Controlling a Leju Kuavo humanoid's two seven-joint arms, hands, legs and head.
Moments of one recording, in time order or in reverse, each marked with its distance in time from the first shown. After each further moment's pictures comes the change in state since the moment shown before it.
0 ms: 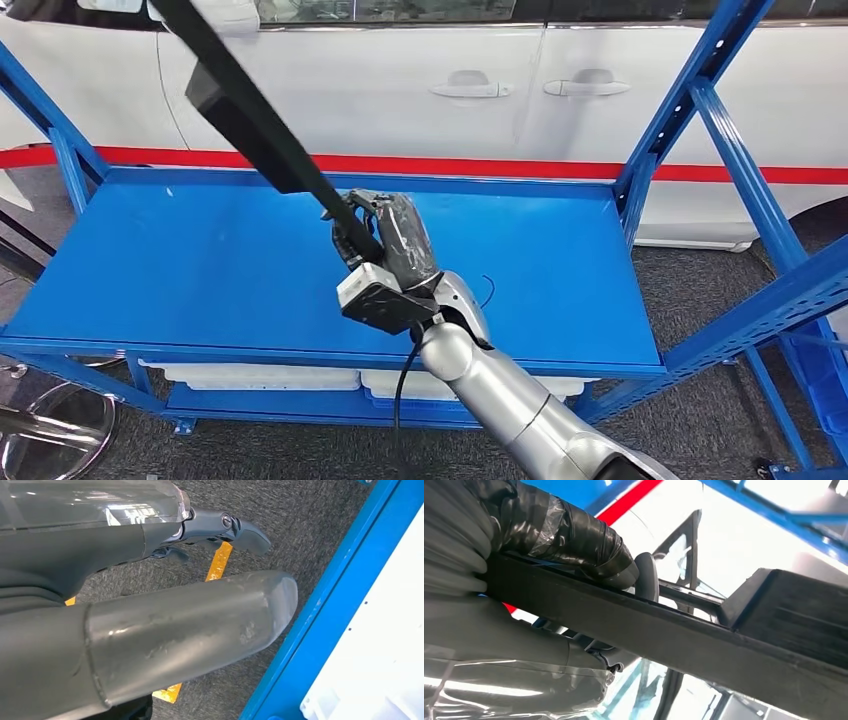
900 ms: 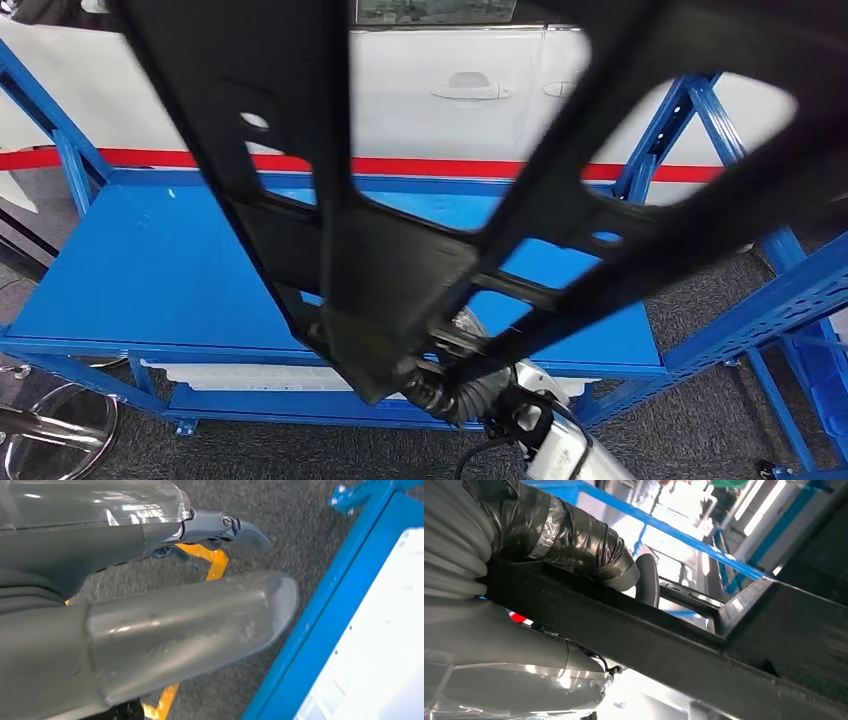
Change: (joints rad) left arm 0.026 0.032 0.042 0.000 -0.029 -0.005 -0.050; right arm 0.338 -0.270 -0.021 -0.607 -0.273 0.506 -0.225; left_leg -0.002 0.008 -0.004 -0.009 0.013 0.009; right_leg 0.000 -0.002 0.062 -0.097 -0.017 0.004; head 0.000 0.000
